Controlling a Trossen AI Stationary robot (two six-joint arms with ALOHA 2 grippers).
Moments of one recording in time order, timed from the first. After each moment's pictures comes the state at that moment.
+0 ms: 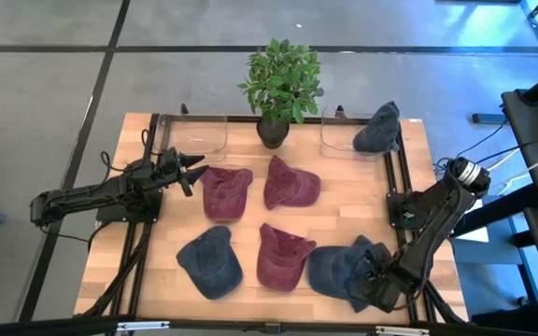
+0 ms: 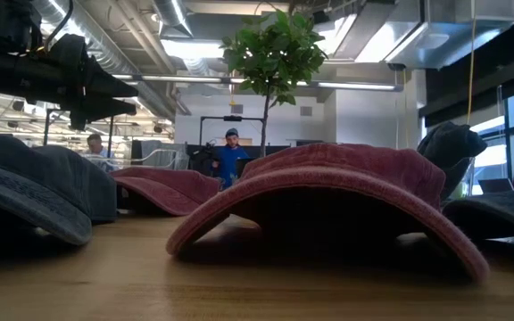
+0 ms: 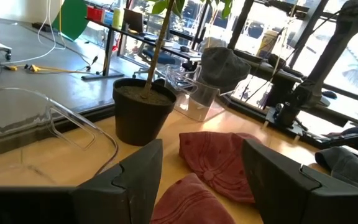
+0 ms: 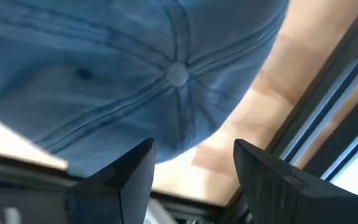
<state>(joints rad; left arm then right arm) 0.30 0.15 0.01 0.11 -0.18 -0.33 0.97 1.58 1.07 -1.03 -0.13 2.18</state>
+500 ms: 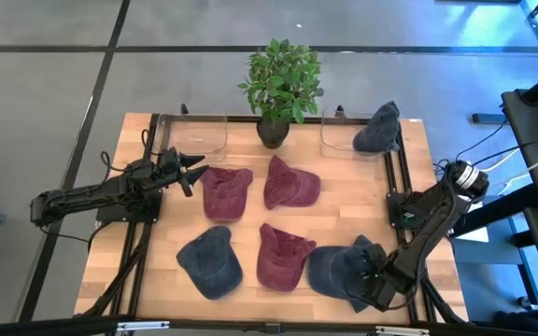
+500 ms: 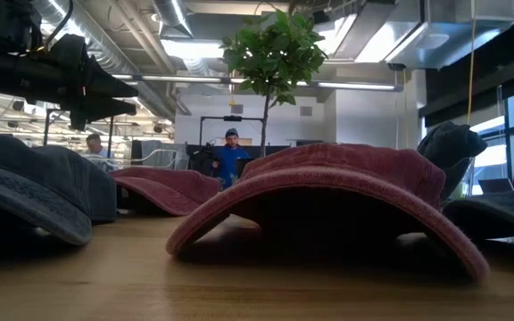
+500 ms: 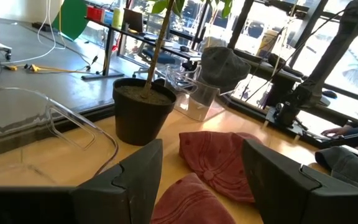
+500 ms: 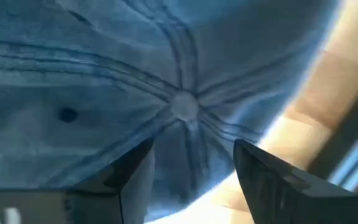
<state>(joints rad) 0.30 0.15 0.01 0.11 -0.18 -0.33 0.97 1.62 0.95 -0.84 -0.09 2.25</state>
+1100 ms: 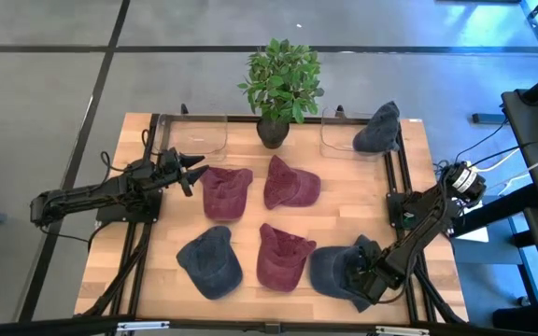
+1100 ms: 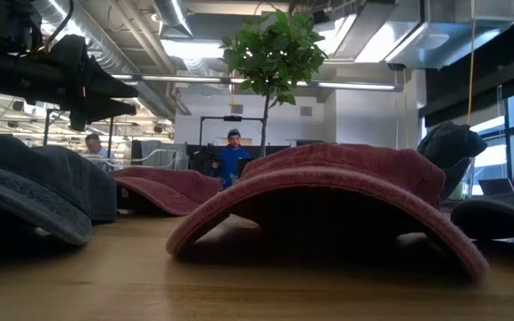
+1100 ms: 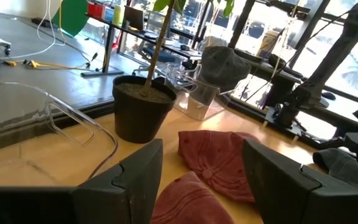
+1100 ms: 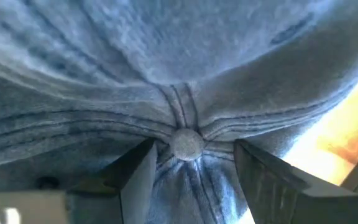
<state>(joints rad) 0.30 0.15 0.01 0.10 -0.18 -0.35 0.92 1.70 0.85 -0.73 -0.12 2.24</state>
